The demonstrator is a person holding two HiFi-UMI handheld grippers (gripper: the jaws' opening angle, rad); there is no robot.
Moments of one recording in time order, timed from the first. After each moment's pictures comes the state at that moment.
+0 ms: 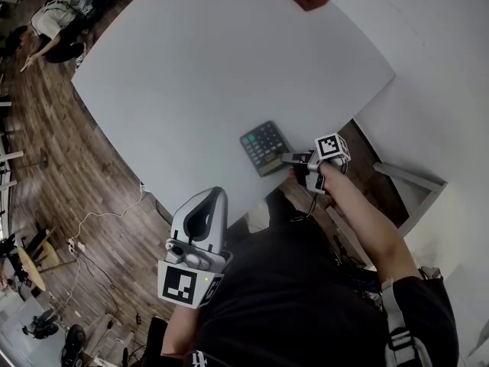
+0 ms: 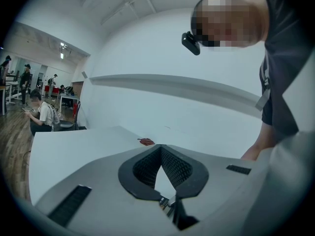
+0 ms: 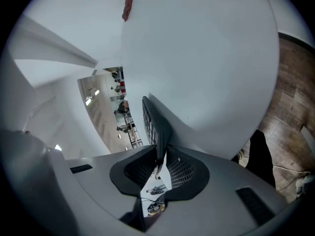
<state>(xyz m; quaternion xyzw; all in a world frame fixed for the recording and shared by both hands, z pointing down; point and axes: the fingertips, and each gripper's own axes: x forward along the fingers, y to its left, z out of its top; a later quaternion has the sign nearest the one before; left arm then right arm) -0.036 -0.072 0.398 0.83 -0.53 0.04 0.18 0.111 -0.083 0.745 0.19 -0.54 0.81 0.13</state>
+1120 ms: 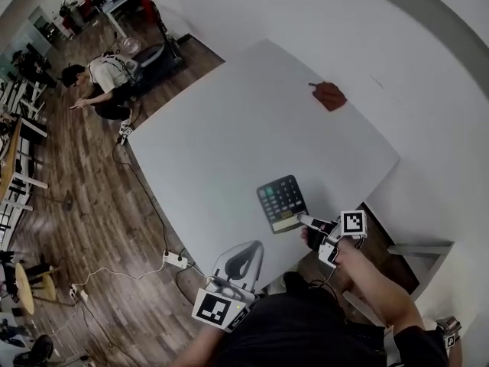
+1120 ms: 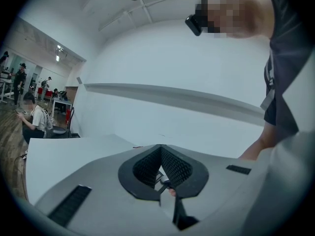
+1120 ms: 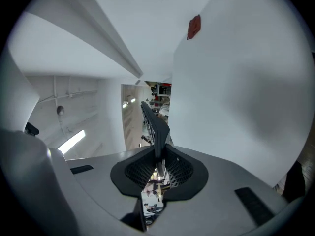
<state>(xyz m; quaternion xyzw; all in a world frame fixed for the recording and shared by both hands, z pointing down) -0.062 -0.051 0.387 0.86 -0.49 0.00 0.16 0.044 -0.133 0.574 0.19 -0.68 0.70 -0.04</state>
